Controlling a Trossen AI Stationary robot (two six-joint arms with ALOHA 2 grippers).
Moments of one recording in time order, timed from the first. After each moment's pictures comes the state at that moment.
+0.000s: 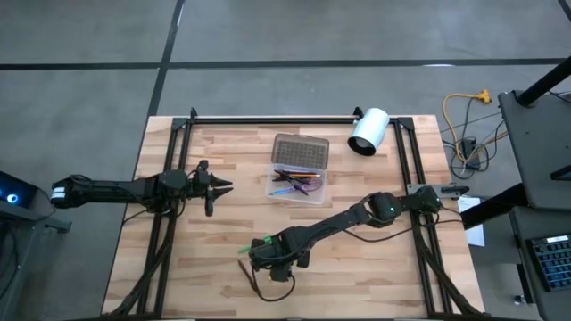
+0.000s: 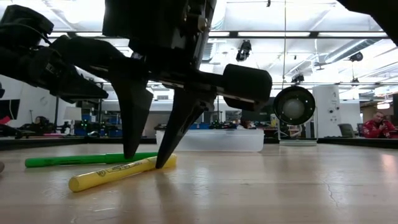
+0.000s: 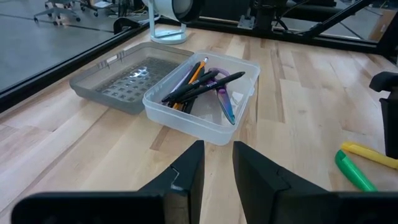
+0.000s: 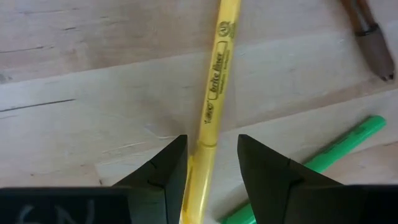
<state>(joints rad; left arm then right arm) 0.08 0.37 0.03 0.01 -0.14 -0.11 0.35 2.52 2.22 -1.00 0.05 -1.07</state>
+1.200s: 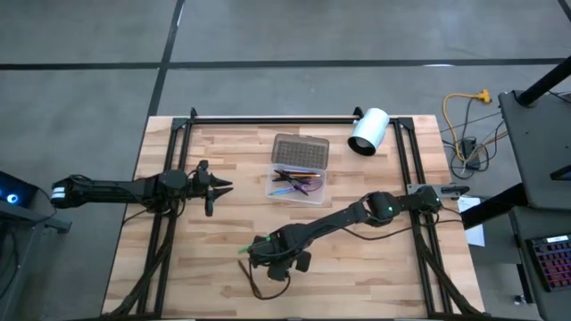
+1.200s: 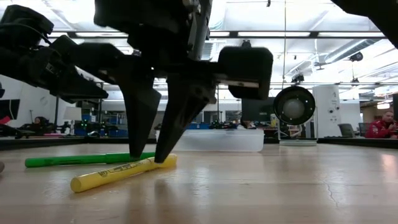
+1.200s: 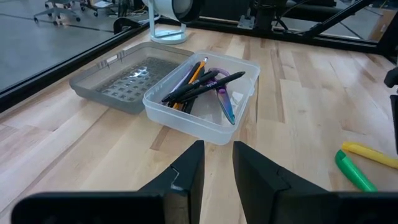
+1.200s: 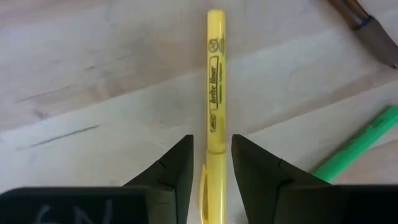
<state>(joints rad) 0.08 0.37 0.03 0.01 -0.14 -0.11 0.33 2.54 2.27 -1.05 -0.05 -0.92</state>
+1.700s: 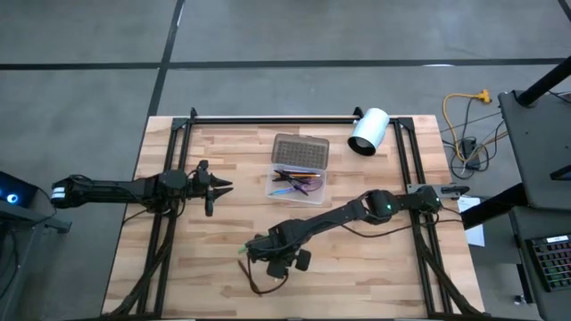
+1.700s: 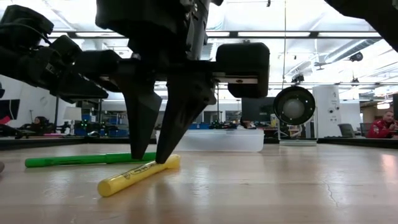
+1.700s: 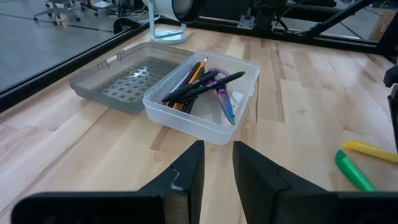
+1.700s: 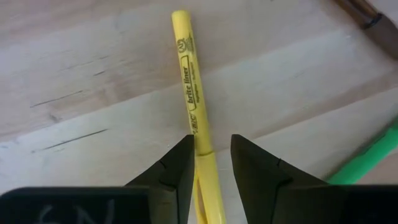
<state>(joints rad) 0.08 0.37 0.03 0.01 -0.14 -0.11 0.31 2.54 2.27 -1.06 -0.14 -0.91</state>
